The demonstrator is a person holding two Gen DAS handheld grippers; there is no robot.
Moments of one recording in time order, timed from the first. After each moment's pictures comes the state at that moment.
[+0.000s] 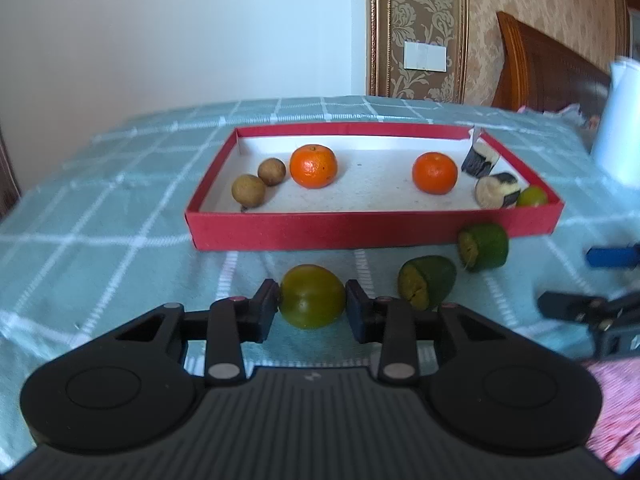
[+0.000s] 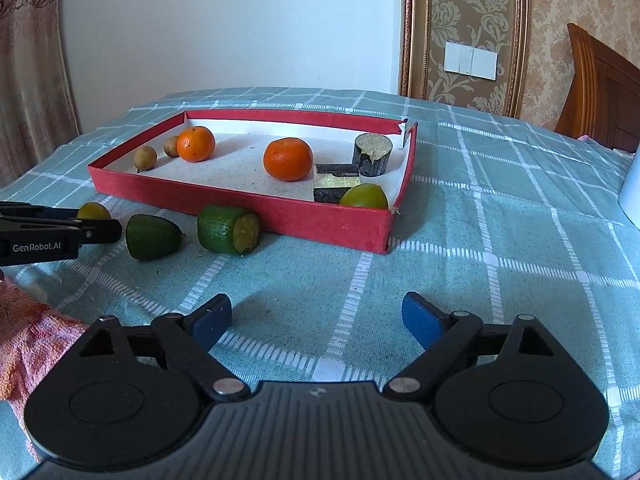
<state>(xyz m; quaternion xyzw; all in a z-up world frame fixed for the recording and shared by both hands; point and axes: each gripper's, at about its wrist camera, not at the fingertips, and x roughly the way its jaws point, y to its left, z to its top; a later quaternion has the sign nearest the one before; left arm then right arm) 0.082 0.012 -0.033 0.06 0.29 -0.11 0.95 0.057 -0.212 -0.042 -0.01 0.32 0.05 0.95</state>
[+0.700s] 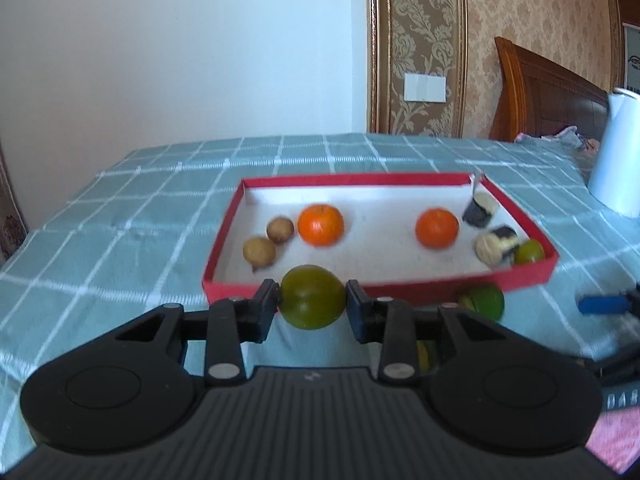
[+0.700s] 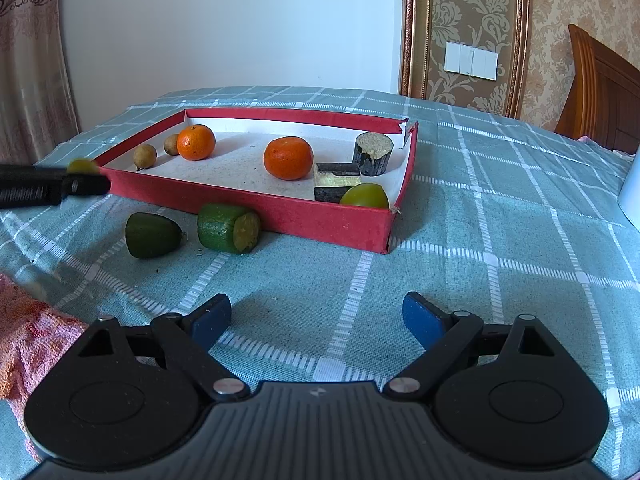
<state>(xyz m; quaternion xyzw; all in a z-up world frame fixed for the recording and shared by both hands) 0.100 0.018 0.008 0.05 0.25 -0.12 0.96 0.057 -0.212 -0.043 -0.01 0.32 0.05 0.95</state>
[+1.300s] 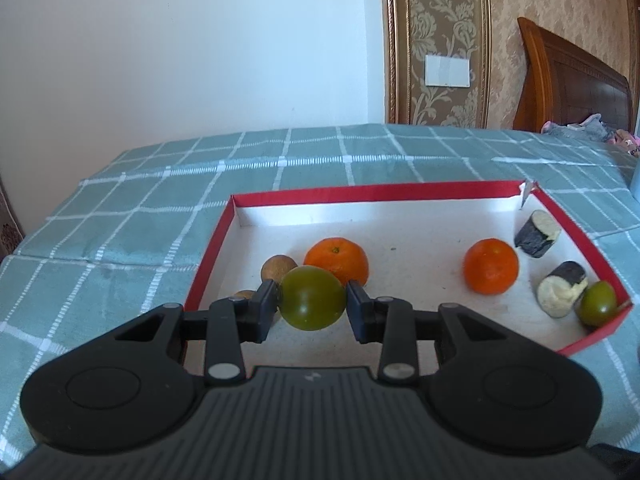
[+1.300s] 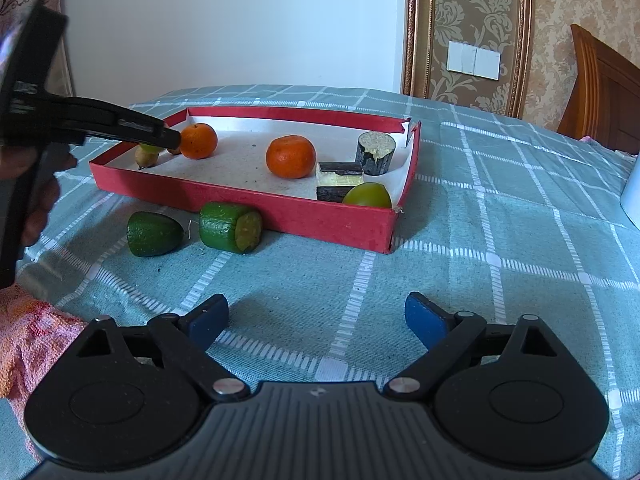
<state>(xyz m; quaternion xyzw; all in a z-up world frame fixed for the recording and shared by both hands) 0.188 -0.006 -0.009 0.06 0.28 -0.09 0.95 0.058 -0.211 -0.044 -0.01 0.32 0.05 0.95</state>
